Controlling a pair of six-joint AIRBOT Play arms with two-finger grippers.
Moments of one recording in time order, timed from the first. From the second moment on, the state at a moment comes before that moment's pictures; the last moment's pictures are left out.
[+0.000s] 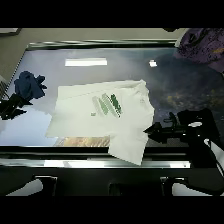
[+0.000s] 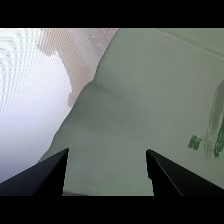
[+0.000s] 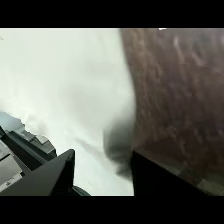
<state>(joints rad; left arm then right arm) 0.51 -1.28 1.21 1.04 -1.29 -1.54 -0.30 -1.45 0.59 -0.61 1.15 1.12</state>
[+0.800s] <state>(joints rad) 0.78 -1.22 0.72 0.81 -1.21 -1.26 -0.30 -1.48 0.59 -0.61 1.13 1.11</state>
